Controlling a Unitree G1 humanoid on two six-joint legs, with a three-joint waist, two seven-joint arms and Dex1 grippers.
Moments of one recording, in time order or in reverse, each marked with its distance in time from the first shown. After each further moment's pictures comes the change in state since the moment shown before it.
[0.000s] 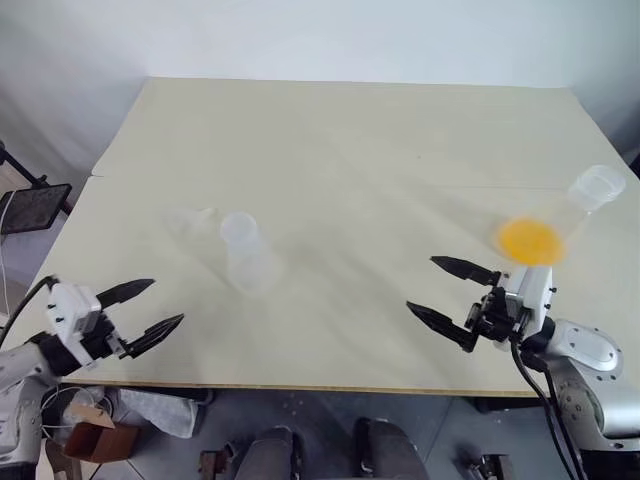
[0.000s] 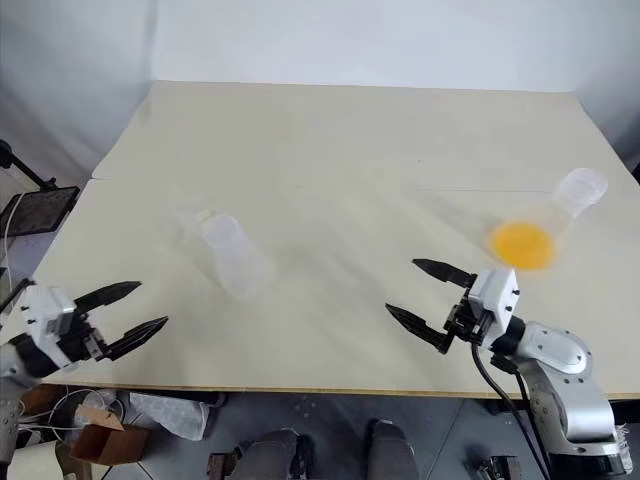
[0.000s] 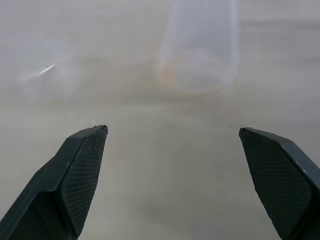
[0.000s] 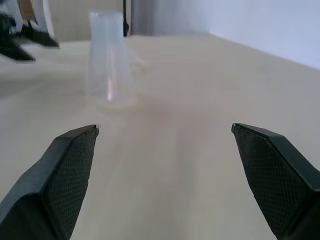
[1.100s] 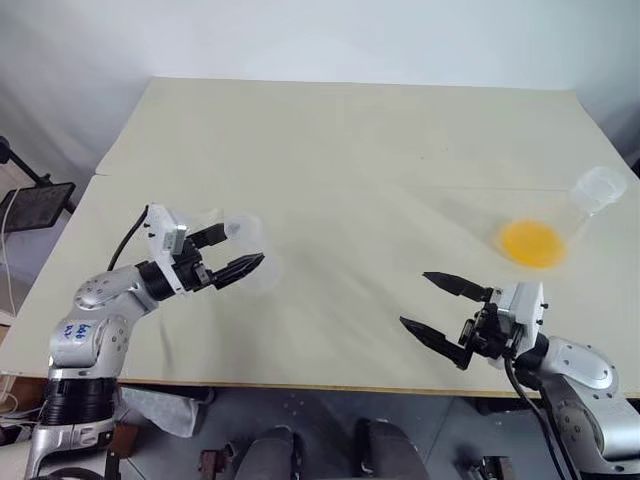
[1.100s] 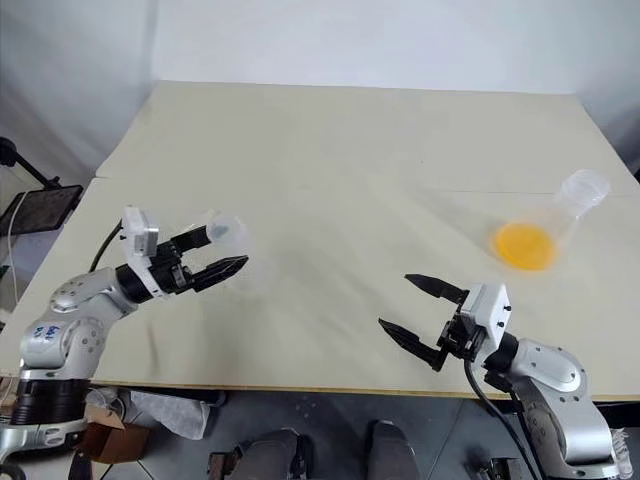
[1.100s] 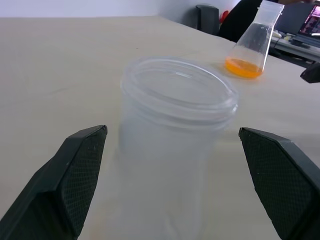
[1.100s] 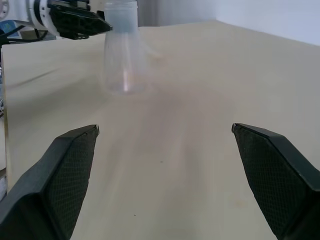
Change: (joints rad) left arm -0.534 -0.109 -0.358 -0.082 -0.081 0.401 0.160; right arm 0.136 0.001 -0.007 -0.064 -0.025 0.006 -0.023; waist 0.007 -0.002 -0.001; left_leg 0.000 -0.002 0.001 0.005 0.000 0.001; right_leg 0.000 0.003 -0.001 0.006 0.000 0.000
